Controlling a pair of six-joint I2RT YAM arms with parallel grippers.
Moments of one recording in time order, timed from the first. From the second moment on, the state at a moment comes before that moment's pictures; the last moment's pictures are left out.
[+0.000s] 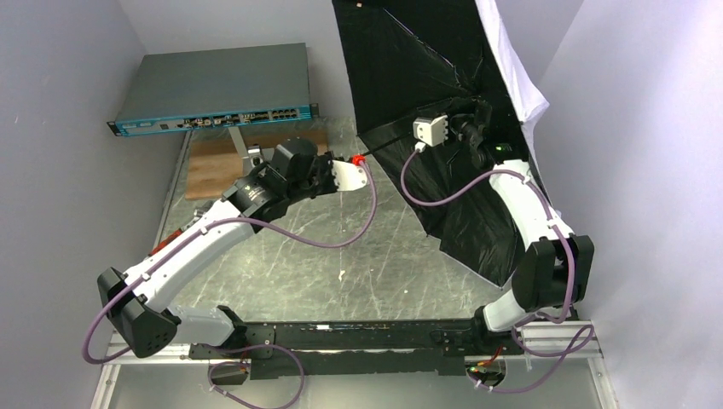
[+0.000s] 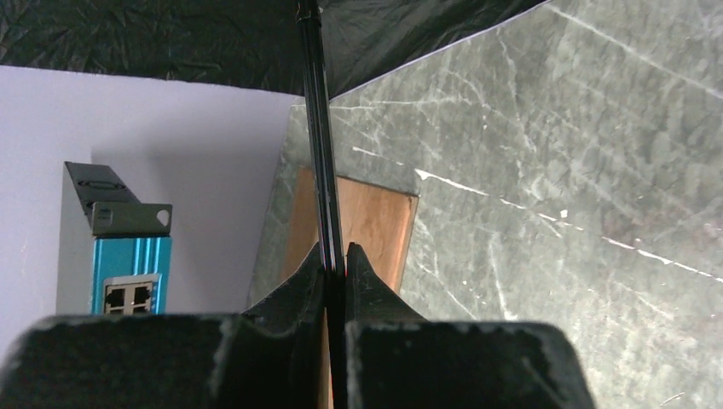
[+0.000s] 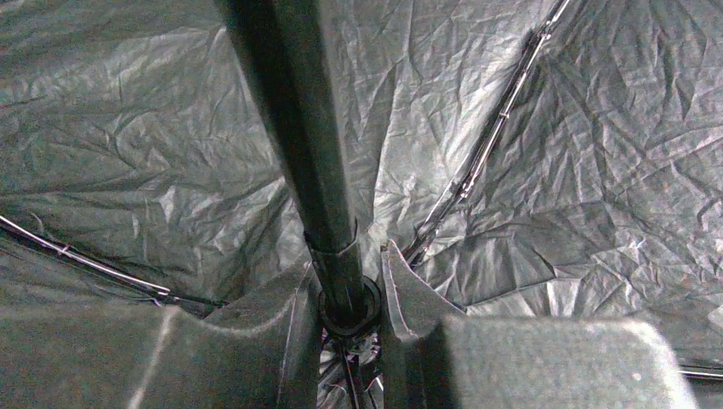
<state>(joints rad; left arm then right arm) -0.74 1.29 1.33 -0.53 -0.03 0.82 0.11 1.54 1.39 -0.20 -0.22 -1.70</state>
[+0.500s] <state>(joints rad) -0.77 1.43 1.49 -0.64 0.11 0.52 0.06 1.40 1.19 -0.09 -0.05 -1.61</state>
